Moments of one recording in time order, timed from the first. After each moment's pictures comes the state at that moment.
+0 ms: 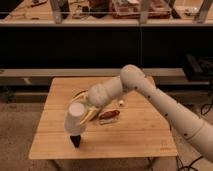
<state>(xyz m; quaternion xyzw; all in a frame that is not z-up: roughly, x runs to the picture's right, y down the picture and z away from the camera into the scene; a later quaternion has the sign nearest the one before) -0.129 0.098 0.566 -0.31 -0.61 -0.03 0.73</state>
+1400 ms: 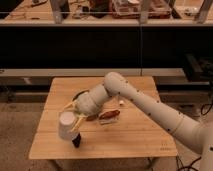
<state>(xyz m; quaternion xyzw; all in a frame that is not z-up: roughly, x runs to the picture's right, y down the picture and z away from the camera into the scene) -0.164 0.118 0.619 -0.32 -0.60 -0.06 0.73</state>
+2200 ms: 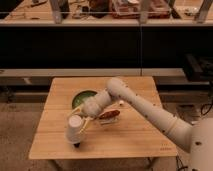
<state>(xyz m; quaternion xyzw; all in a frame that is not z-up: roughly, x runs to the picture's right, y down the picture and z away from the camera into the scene) -0.146 0.157 0.689 -0.36 -0.59 -0.07 0.72</state>
